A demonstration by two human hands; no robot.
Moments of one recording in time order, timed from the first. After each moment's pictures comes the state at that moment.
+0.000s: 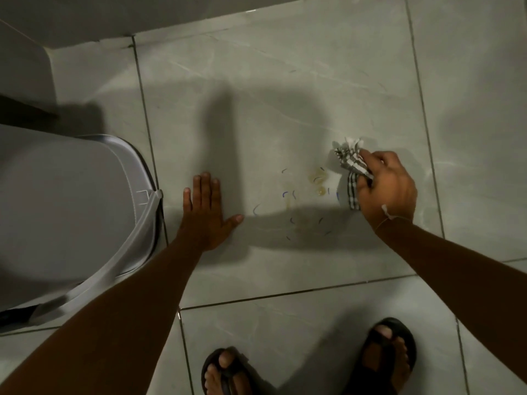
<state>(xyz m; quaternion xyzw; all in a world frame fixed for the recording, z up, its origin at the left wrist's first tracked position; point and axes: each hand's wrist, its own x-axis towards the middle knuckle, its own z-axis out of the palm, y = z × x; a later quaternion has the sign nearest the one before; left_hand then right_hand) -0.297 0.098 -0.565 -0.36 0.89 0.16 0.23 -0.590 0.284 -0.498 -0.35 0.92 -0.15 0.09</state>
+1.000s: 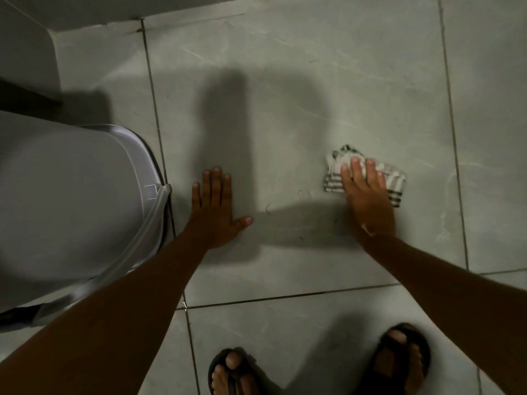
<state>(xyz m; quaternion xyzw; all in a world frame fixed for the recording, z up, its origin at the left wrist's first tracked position) -0.290 0.091 -0.576 -0.35 0.89 0.17 0.23 -0.555 0.288 -0.563 -0.48 0.86 0.02 0.16</state>
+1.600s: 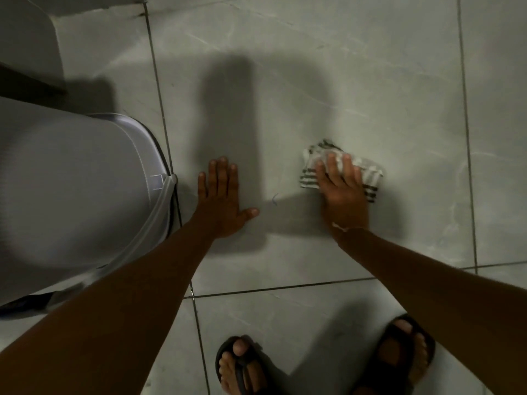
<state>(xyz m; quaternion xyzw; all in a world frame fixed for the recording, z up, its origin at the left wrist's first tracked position) -0.290 0.092 -0.576 -0.34 0.89 0.17 0.23 -0.501 0.257 -0.555 -0.49 0.86 -0.03 0.14</state>
